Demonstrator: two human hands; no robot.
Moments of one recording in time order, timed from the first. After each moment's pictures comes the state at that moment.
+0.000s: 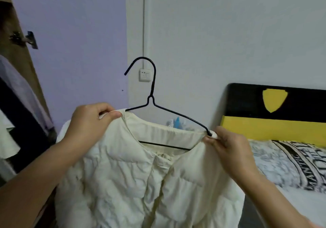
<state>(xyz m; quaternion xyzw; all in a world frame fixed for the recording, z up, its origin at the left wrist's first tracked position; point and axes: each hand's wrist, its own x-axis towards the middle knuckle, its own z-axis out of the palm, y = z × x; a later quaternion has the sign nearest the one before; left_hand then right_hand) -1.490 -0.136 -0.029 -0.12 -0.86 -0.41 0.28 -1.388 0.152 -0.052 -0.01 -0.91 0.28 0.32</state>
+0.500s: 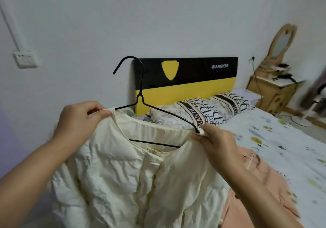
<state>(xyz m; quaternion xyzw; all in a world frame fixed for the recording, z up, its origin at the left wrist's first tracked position) -1.367 0.090 -0.060 -0.32 -0.81 -0.47 0.12 -1.137 0.294 -0.076 -0.25 -0.89 0.18 0.35</state>
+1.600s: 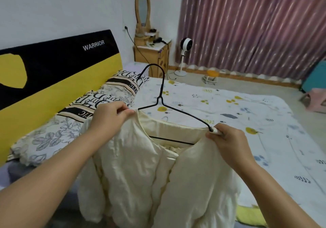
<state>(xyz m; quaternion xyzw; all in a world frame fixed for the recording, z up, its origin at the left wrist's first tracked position) -1.261 0.550 -0.111 -0.66 -0.64 -0.38 -0.09 -0.958 0.508 -0.141 -0.65 -0.65 0.12 0.38</state>
